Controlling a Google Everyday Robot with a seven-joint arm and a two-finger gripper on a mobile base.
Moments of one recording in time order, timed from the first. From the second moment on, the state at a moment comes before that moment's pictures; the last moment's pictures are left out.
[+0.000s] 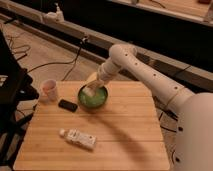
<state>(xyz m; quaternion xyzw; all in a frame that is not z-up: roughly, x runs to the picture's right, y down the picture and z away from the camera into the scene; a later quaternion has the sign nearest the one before) -0.038 -0.025 0.819 -0.36 -0.01 0.66 0.65</state>
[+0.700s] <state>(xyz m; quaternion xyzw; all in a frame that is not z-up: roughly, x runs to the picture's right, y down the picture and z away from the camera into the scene) -0.079 -0.008 0.904 -0.38 0.04 0.67 0.64</state>
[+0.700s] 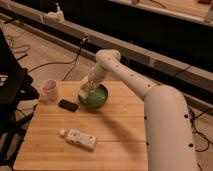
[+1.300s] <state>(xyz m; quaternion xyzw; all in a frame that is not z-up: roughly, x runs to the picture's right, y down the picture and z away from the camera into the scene) -0.078 -0.010 0.929 -0.38 0.05 0.68 0.62</state>
